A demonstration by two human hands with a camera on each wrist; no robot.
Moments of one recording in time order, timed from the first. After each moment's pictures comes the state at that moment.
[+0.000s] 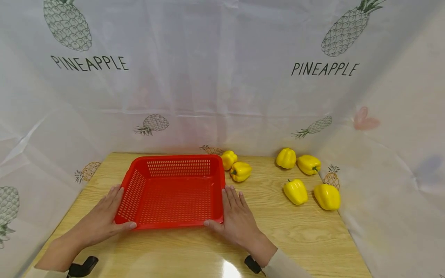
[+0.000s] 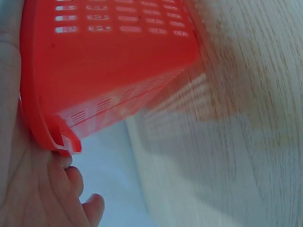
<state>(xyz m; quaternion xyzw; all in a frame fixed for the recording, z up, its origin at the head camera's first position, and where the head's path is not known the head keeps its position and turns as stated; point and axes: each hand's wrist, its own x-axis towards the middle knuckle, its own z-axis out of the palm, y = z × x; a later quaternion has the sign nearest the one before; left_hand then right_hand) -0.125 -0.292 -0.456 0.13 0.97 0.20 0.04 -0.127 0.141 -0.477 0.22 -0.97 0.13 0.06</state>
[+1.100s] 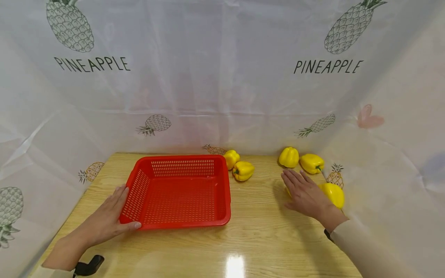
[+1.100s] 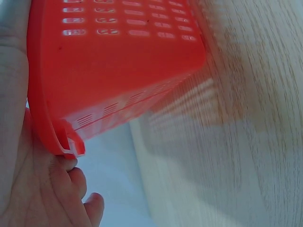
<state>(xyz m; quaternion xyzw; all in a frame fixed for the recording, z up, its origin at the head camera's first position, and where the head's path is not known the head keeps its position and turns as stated) -0.126 -0.289 -0.454 0.13 0.97 0.19 0.05 -0.188 0.358 -0.453 0.35 -0.91 -0.12 0.18</state>
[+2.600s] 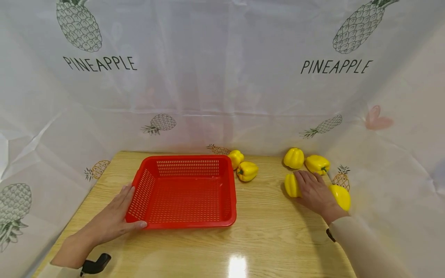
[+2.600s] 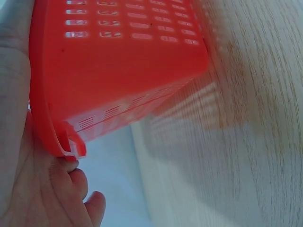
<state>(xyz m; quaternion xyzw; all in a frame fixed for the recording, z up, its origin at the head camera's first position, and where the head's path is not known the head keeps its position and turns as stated) -0.123 -0.286 -0.455 0.13 0.97 0.19 0.04 -0.221 0.388 -0.494 0.28 -0.94 -0.05 0.20</state>
